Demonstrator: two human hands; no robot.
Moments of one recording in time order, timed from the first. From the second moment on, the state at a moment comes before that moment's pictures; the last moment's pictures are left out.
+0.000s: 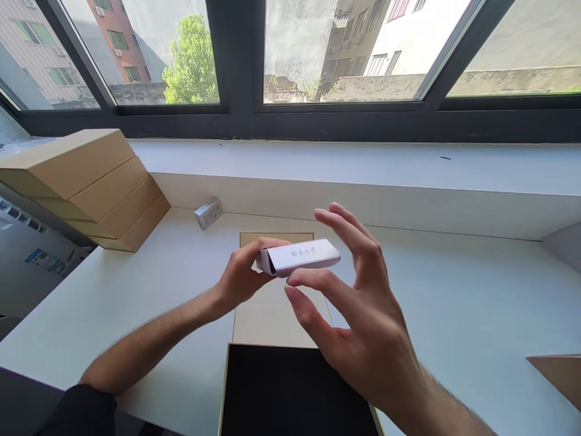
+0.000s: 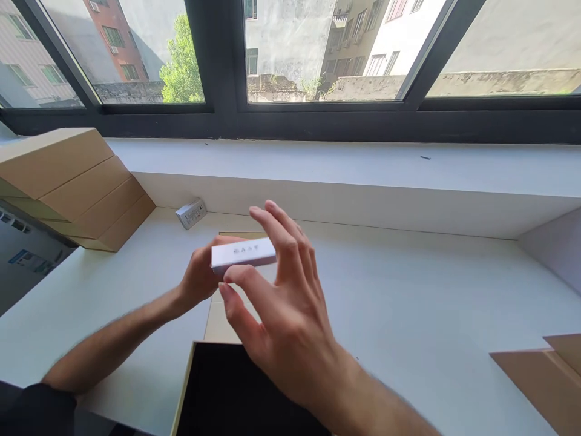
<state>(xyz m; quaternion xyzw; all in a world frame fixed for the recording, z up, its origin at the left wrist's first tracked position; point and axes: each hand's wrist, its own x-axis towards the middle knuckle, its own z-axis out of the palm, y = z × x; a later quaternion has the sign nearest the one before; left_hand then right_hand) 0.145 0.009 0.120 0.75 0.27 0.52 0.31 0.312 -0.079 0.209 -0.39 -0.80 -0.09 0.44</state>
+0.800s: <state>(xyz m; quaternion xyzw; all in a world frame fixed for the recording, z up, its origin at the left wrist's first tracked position) 0.128 0.025 0.129 0.80 0.33 0.48 -0.19 0.296 -0.055 0.168 -0.48 -0.74 0.22 0.42</state>
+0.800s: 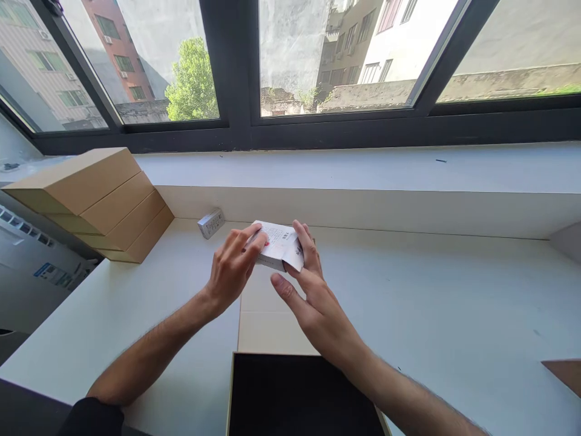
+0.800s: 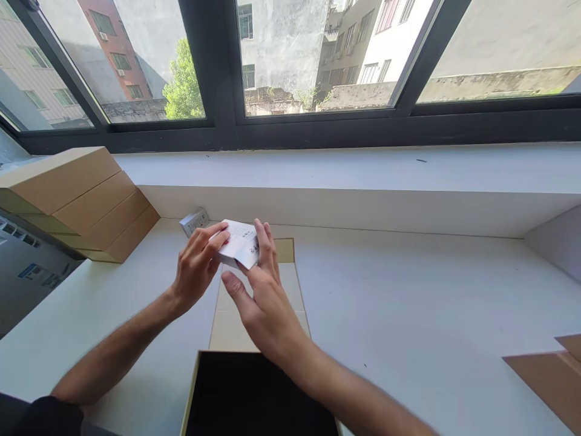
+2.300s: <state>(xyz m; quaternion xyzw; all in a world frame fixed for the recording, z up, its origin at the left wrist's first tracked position) 0.117 0.031 0.136 0.79 0.27 0.53 0.11 0.330 -0.033 0.186 -0.34 -0.73 0.15 0.57</state>
